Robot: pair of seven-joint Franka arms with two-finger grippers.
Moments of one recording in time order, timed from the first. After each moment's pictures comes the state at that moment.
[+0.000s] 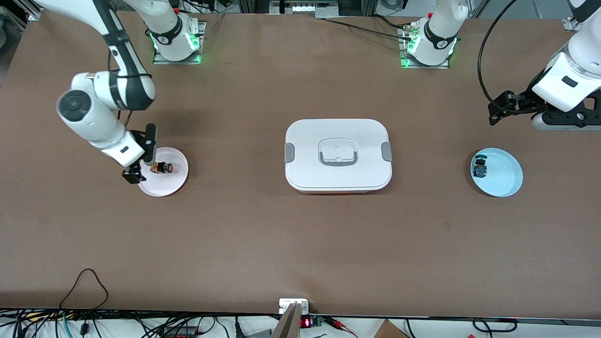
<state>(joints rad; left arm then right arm) 0.00 -0.04 -0.09 -1.70 0.04 1.67 -0.09 0.07 0.19 -0.01 -2.13 -0.08 2.38 -1.51</state>
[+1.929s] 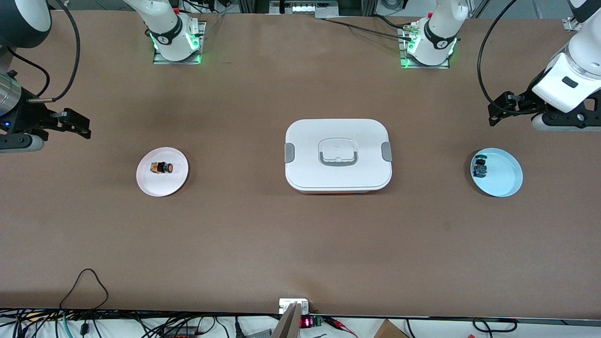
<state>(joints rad) 0.00 -0.03 -0.09 -1.68 0.04 1.66 -0.09 0.06 0.11 -0.03 -1.54 -0.06 1.62 -0.06</state>
